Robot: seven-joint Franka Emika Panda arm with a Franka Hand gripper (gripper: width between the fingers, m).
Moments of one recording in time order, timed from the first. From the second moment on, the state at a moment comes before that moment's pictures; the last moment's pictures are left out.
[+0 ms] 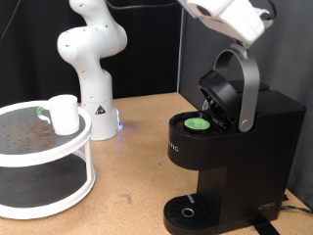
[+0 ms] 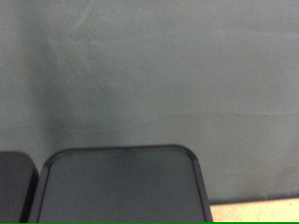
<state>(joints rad) 0.51 -0.20 -0.32 -2.14 0.80 2.12 -0.85</state>
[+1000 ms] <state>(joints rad) 0.40 -0.23 -0.40 -2.26 0.58 2.11 -1.00</state>
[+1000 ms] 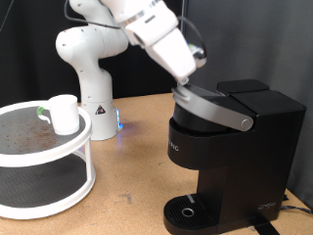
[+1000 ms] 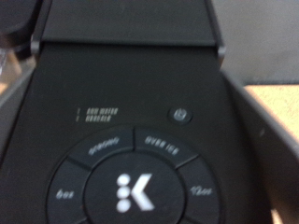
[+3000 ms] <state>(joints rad) 0.38 -0.34 -0.48 -2.38 0.91 2.16 -1.24</state>
